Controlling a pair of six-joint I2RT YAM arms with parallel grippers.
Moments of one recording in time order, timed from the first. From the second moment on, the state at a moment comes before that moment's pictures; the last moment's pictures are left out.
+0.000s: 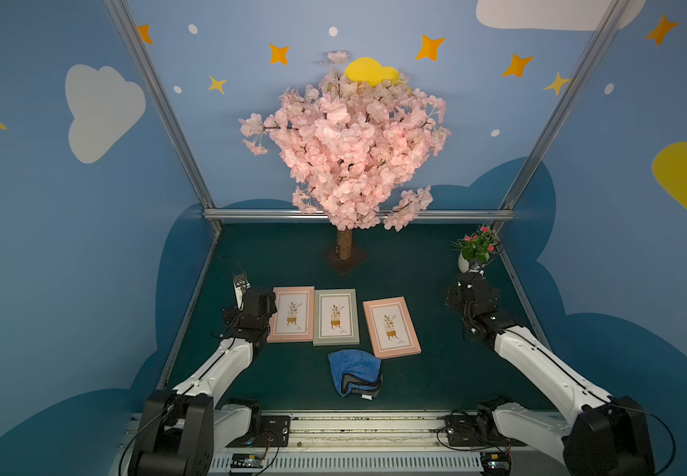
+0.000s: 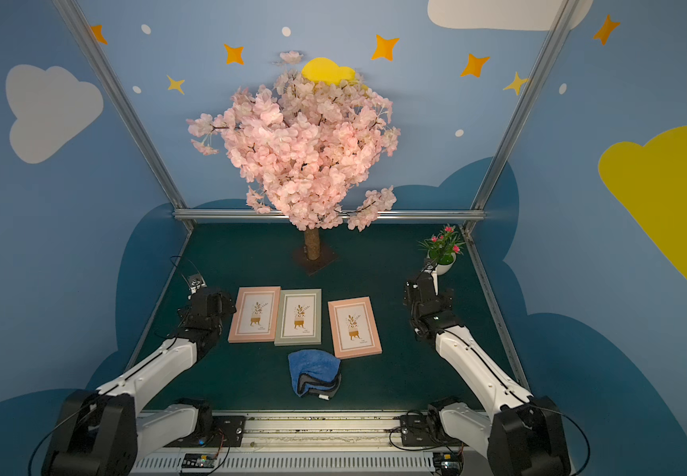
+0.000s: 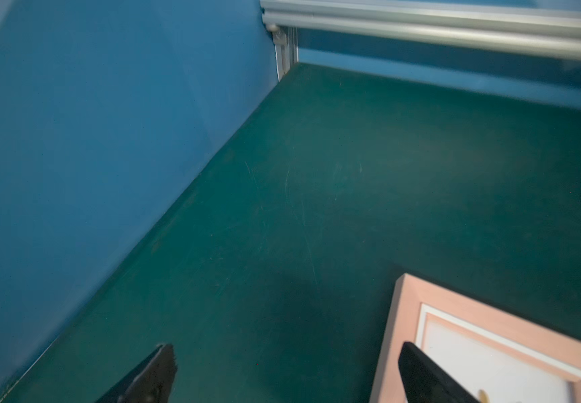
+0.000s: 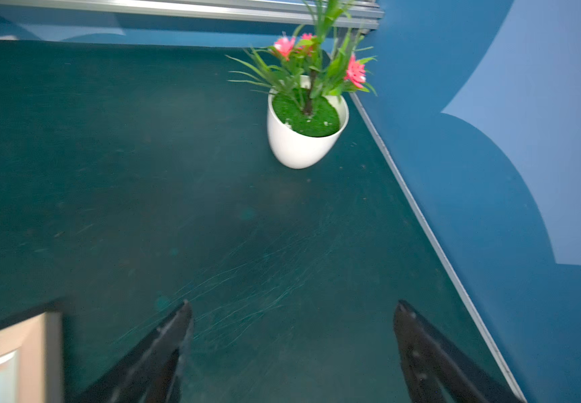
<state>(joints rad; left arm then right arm) -0.10 1.22 0.45 0.11 -0.56 -0.23 0.32 1.16 0.69 -0.22 0.62 0.18</state>
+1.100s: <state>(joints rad) 0.06 1.56 0.34 0.90 0.03 -0.08 0.06 1.54 0.35 0.76 0.16 0.04</state>
